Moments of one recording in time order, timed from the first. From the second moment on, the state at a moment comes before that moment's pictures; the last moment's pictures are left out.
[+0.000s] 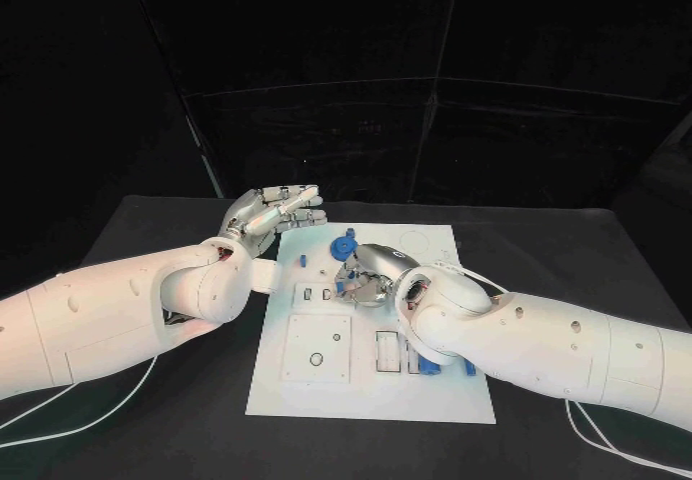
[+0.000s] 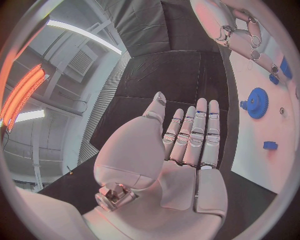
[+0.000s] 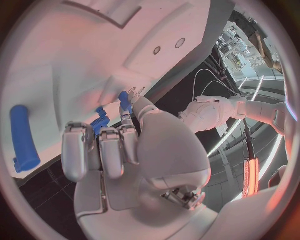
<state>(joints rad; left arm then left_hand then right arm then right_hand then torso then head) 1.22 -0.89 -0.07 1.56 0.11 -0.36 0.51 1.38 0.09 -0.12 0.03 0.08 0.87 0.22 0.09 0.07 0.92 0.20 0.11 0.06 1.01 0.16 0.19 0.09 0.17 0.80 0.27 0.32 0.12 1.13 -0.50 -0.03 1.50 -1.44 -0.36 -0.35 1.39 0.03 0.19 -0.01 0.22 1.04 0.14 0.12 0.07 1.45 0.05 1.44 1.31 1.47 -0.01 1.56 1.31 0.06 1.46 0.10 1.48 1.31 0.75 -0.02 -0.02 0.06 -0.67</state>
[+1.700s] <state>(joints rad) 1.22 -0.89 -0.07 1.55 0.11 -0.35 0.51 1.37 0.09 -0.12 0.03 0.08 0.87 0.23 0.09 0.07 0.92 0.20 0.11 0.06 1.01 0.16 0.18 0.09 0.17 0.80 0.27 0.32 0.12 1.12 -0.47 -0.02 1.47 -1.50 -0.32 -0.36 1.36 0.00 0.20 -0.02 0.21 1.04 0.14 0.11 0.07 1.45 0.06 1.44 1.31 1.47 -0.01 1.56 1.31 0.06 1.46 0.10 1.48 1.31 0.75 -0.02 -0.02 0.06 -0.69</state>
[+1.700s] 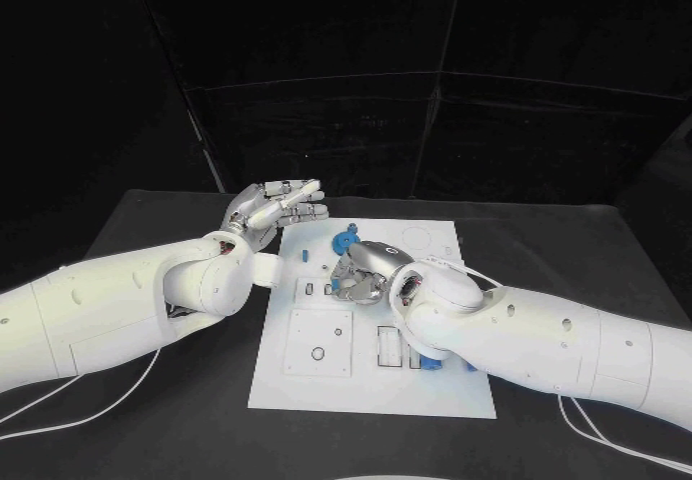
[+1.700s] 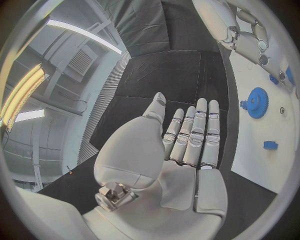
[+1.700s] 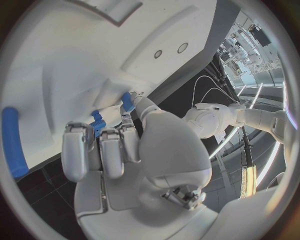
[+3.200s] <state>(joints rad) 1.22 -0.89 -0.07 1.55 0.11 -0.35 0.50 1.38 0.09 -0.12 0.03 0.08 0.87 0.22 0.09 0.07 0.92 0.20 0.11 0.06 1.01 0.16 0.18 0.09 0.17 0.80 0.27 0.32 0.12 1.11 -0.47 -0.03 1.48 -1.52 -0.35 -0.39 1.29 -0.10 0.11 0.06 0.13 0.86 0.19 0.07 0.07 1.34 0.10 1.33 1.30 1.47 0.01 1.56 1.31 0.06 1.46 0.12 1.48 1.31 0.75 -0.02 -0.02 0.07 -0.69</state>
